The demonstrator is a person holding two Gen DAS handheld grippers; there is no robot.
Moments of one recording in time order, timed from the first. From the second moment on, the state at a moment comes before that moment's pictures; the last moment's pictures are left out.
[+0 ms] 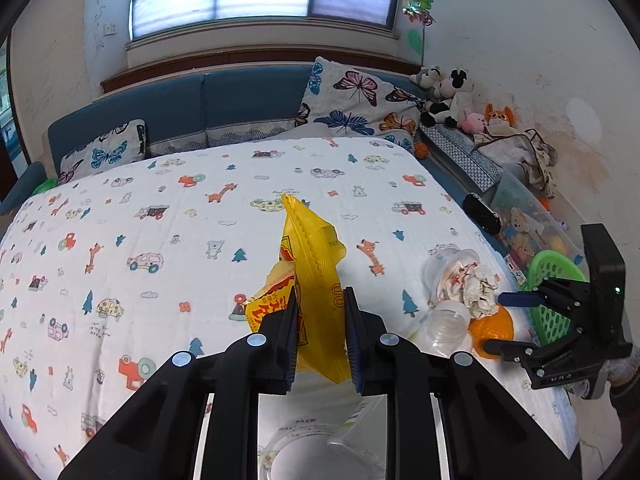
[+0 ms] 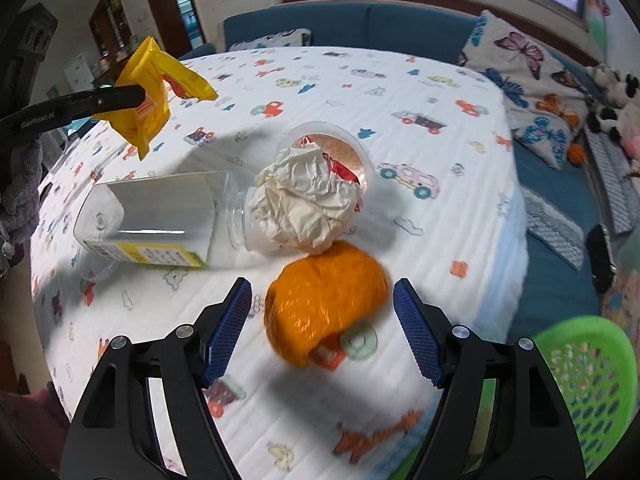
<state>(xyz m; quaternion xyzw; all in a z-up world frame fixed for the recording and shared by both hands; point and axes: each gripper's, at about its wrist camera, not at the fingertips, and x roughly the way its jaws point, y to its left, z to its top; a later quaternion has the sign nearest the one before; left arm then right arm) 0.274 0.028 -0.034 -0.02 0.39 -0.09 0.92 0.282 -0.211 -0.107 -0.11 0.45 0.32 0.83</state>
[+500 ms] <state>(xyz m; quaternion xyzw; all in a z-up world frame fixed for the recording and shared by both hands) 0.275 0.027 -0.037 -0.02 0.39 -0.09 0.92 0.281 -0.212 -0.113 -0.10 0.44 0.33 0.83</state>
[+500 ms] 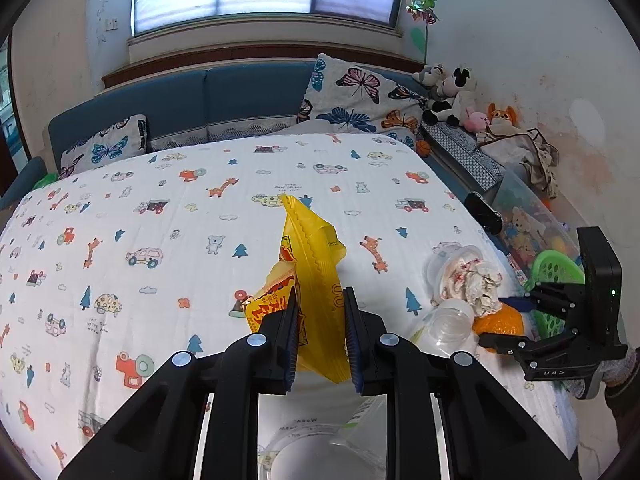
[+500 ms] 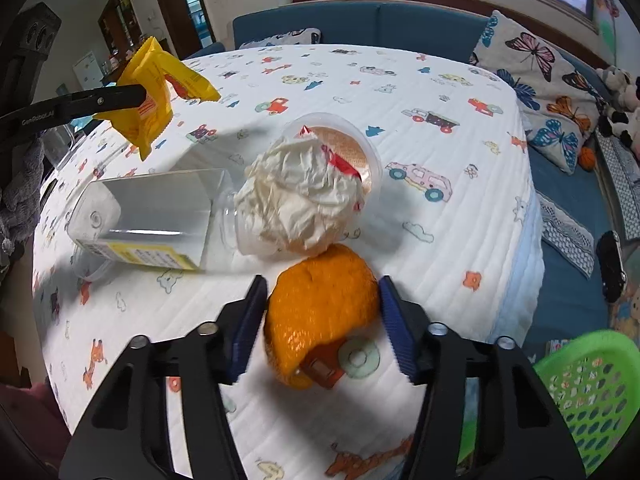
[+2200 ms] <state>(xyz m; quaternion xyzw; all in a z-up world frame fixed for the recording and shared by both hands) 0.216 -0.184 -0.011 0.05 0.37 -0.29 0.88 0.164 -0.401 -0.078 0.05 0.44 0.06 0.89</state>
